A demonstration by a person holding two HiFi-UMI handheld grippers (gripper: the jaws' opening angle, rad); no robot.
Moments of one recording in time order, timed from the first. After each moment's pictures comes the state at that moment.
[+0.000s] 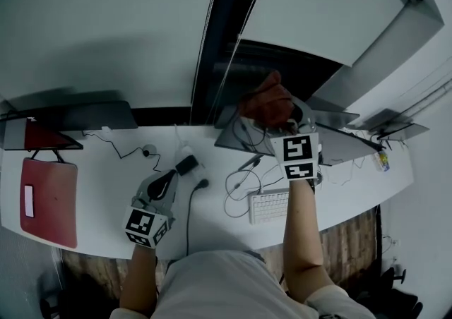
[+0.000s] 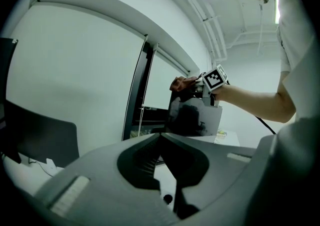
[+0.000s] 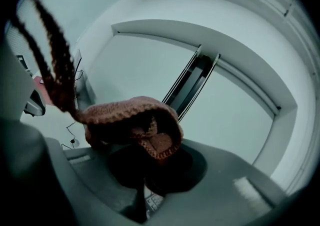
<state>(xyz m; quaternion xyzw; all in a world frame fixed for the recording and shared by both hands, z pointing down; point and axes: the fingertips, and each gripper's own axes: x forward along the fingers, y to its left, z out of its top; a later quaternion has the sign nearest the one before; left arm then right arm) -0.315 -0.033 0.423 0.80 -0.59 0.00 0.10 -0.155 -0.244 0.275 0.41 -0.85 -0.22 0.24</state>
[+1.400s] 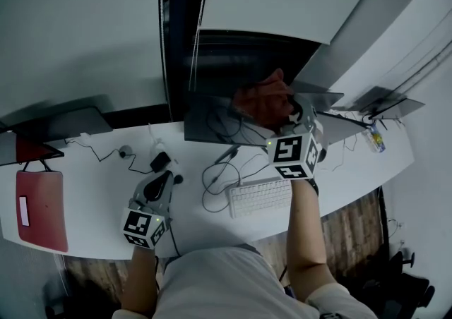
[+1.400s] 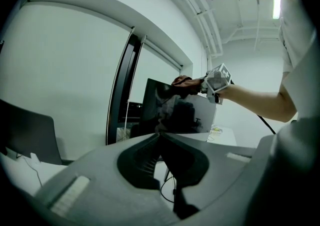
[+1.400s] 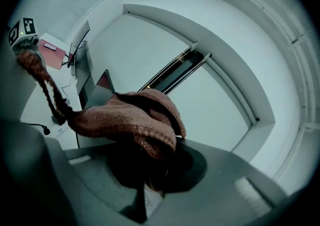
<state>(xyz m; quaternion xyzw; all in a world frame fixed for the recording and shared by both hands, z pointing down) -0.212 -0.052 0.429 0.81 -0.58 0.02 0.10 -0.008 -0.256 0.281 0.46 -0.77 -0.30 0.32</state>
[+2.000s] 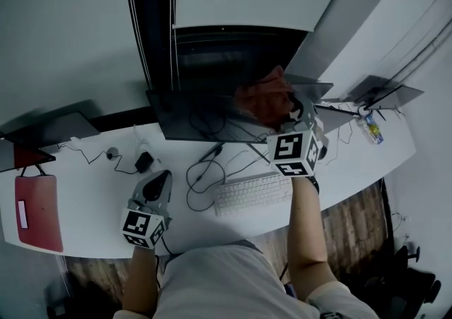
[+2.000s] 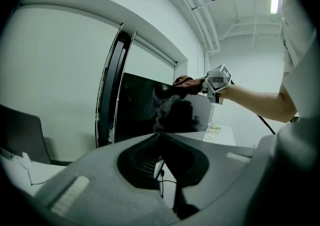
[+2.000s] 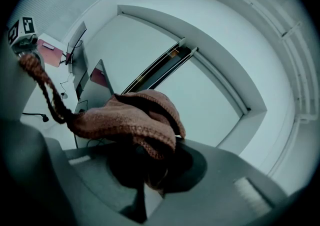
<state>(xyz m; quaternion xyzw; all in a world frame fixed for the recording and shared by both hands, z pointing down) -0.138 -0.066 0.427 0.81 -0.57 0.04 0.09 0.081 -0.268 0.283 0.48 -0.77 -0.29 0.31</state>
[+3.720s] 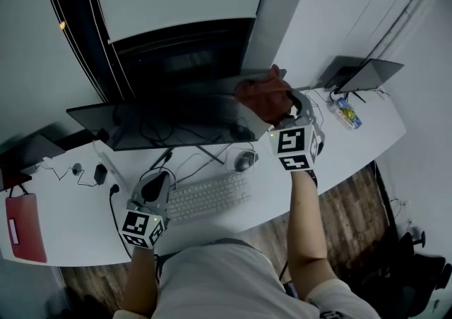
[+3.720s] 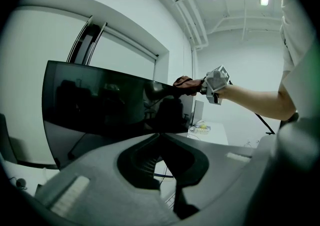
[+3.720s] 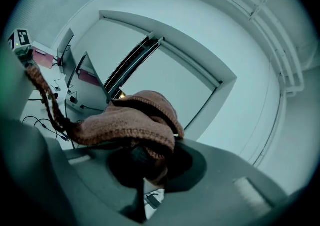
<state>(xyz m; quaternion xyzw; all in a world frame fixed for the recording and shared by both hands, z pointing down) 0.070 -0.114 0.428 0.84 -0.53 0.05 0.07 0.321 -0.300 0.287 0.53 -0.77 -0.24 0.27</state>
